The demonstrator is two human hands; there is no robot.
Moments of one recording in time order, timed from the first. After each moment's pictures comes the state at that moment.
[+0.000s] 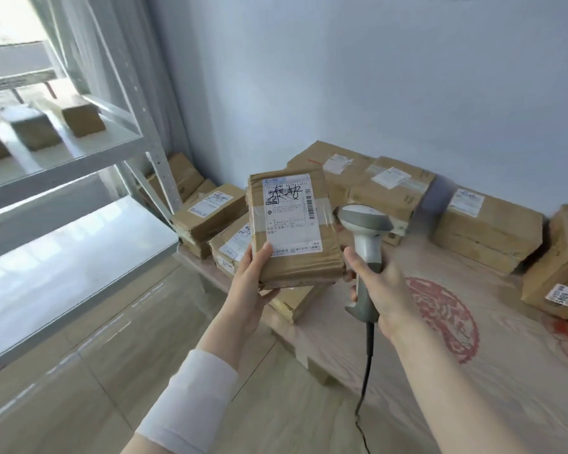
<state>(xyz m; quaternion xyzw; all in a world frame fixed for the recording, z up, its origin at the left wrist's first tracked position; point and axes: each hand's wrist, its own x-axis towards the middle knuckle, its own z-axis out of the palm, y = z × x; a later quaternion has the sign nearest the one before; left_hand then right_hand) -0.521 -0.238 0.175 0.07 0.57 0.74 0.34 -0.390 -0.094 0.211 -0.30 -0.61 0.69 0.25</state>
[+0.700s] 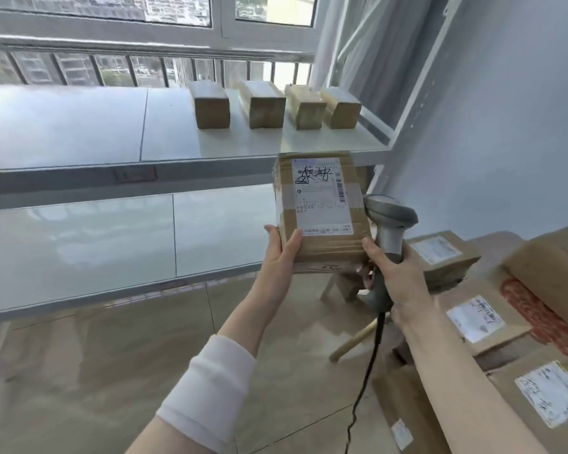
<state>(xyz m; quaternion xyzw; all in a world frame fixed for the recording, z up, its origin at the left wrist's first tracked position) -0.729 -0.584 0.190 -0.02 0.64 0.76 0.12 -0.707 -0.413 0.210 -0.13 -0.68 0.71 0.11</state>
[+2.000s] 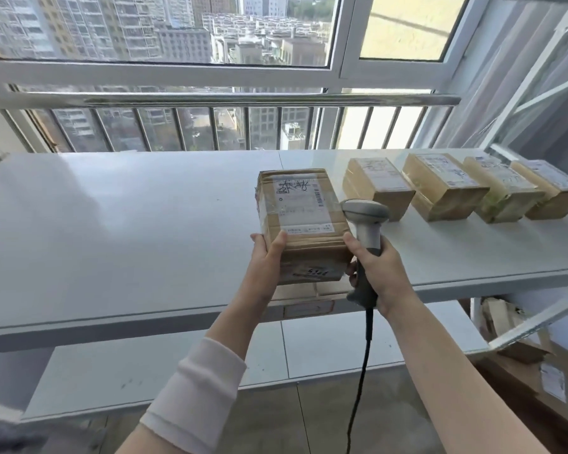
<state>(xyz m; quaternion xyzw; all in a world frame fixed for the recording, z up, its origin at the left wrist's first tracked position) -1.029 -0.946 0.206 -0.10 0.69 0.71 0.03 -1.047 -0.776 0.216 -0.09 -0.70 0.71 -0.01</state>
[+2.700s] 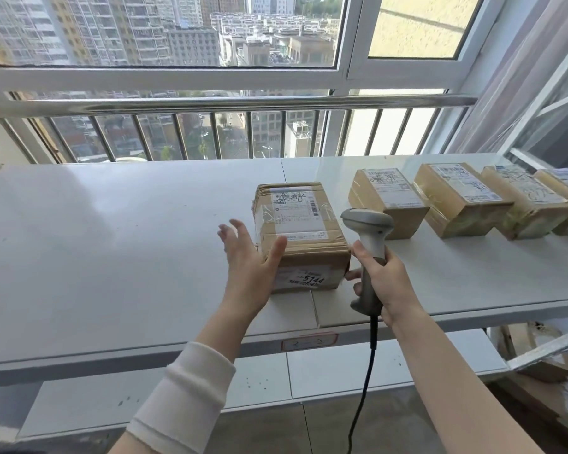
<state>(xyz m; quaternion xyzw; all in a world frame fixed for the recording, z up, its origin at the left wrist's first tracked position) -1.073 -0.960 0.207 -0.10 0.84 0.53 -0.07 -1.099 -0.768 0.202 -0.11 -0.68 0.72 -0.04</state>
